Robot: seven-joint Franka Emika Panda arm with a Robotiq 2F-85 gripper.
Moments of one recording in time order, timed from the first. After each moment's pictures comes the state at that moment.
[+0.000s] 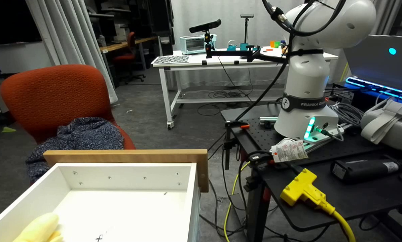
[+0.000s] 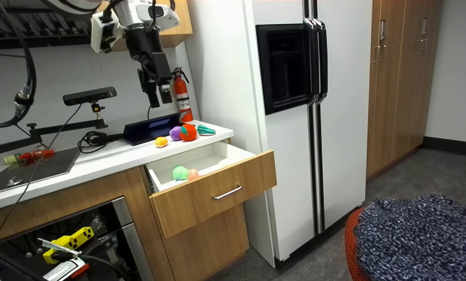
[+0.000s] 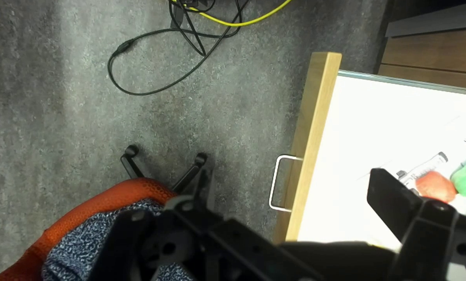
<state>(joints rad) 0.01 -0.41 0.14 -2.38 -0.09 1.93 0.27</state>
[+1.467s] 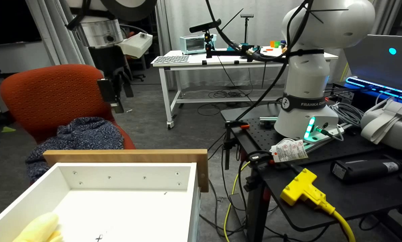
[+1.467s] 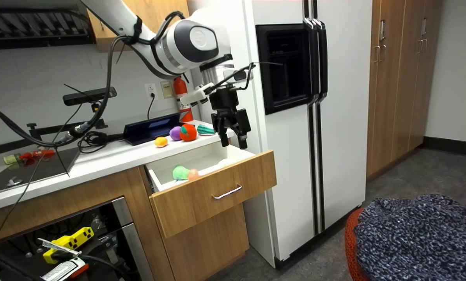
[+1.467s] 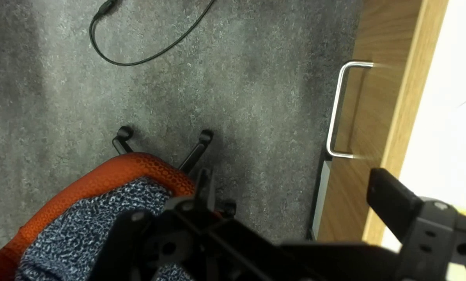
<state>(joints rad) -0.03 0.18 0.00 -2.14 -0.17 2.30 0.24</state>
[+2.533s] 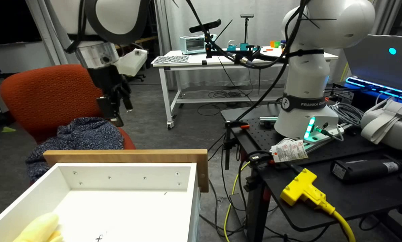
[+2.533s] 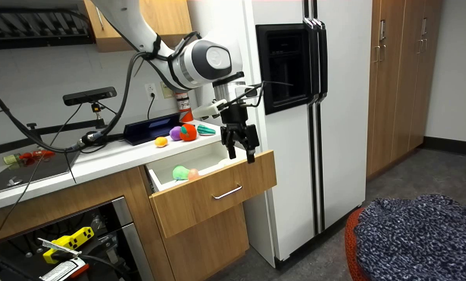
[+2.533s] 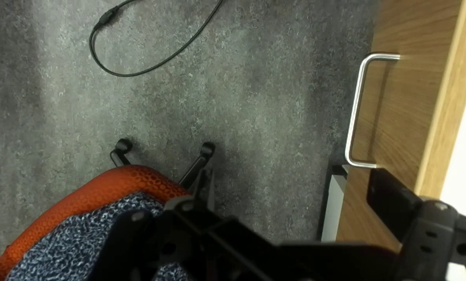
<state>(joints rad) -0.03 0.32 -0.02 -2.05 -0.17 2.31 0.23</state>
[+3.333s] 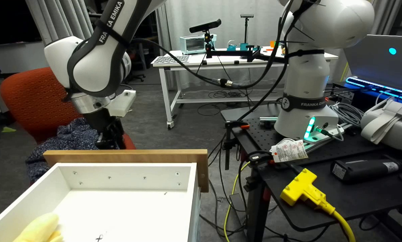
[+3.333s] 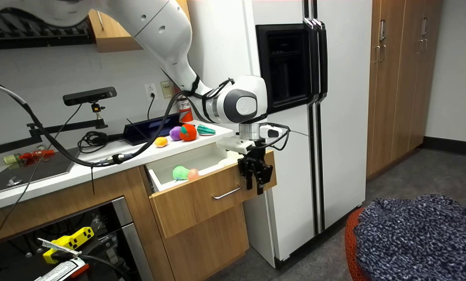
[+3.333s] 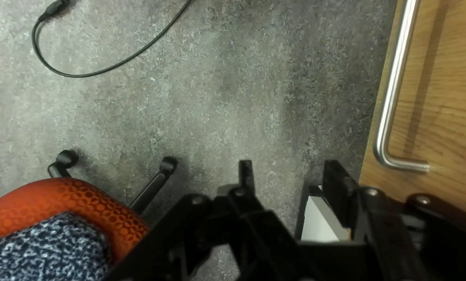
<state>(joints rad) -0.05 0.69 -0.02 -1.78 -0.03 2.34 0.07</state>
